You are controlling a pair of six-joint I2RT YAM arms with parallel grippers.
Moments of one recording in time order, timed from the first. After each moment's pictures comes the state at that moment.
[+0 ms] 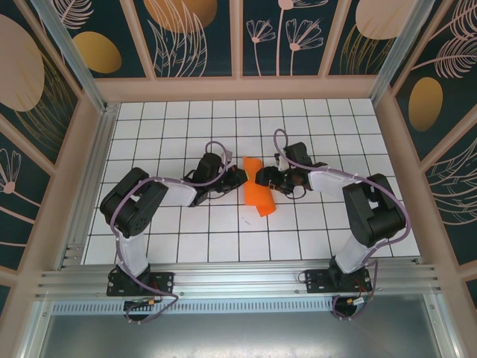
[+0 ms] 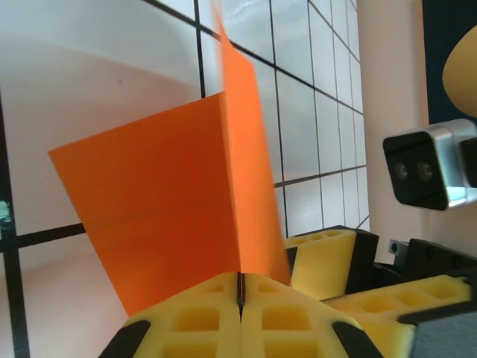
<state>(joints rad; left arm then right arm) -0.63 1.90 0.85 0.54 0.42 -1.05 0.41 1.66 0.87 -0.19 -0.51 0.59</state>
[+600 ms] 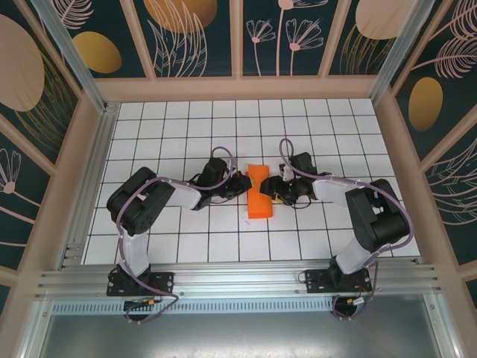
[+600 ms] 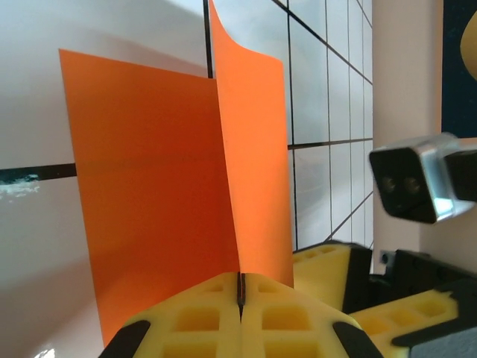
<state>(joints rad) -0.68 1.94 0.84 0.56 0.45 -1.08 0.39 1.61 0.75 -0.16 -0.56 0.65</state>
